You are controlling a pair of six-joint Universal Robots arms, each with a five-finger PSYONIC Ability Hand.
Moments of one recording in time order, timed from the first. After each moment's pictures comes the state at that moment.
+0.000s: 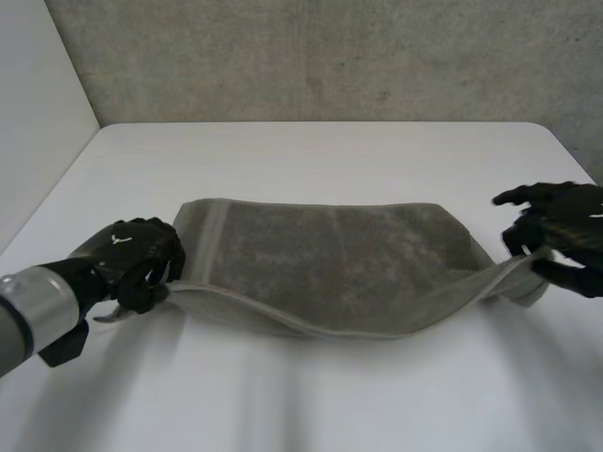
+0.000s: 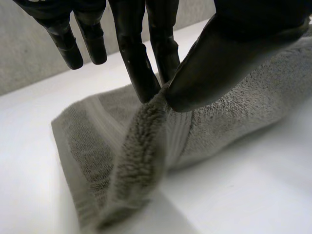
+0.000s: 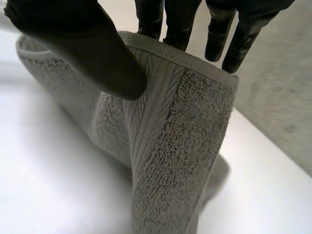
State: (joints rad) left arm 4.59 -1.62 -1.83 2.94 -1.12 3.42; right arm 1.11 -1.39 1.72 0.86 0.35 1.72; left_hand 1.31 1.30 0.22 0.22 1.15; right_hand 1.31 1.31 0.18 0.23 1.16
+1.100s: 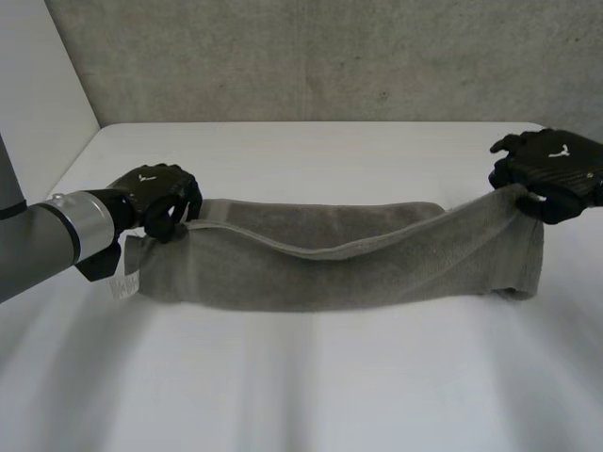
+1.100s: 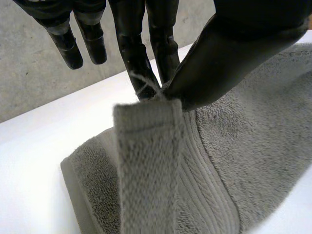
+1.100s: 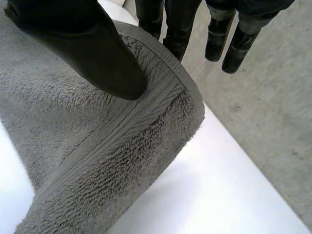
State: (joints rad) left arm 4.53 -1.97 -1.36 2.89 -1.13 3.37; right arm 1.42 -1.22 1.29 0.43 0.73 2.32; left_hand 1.31 1.30 0.22 0.22 1.15; right_hand 1.31 1.31 0.18 0.23 1.17
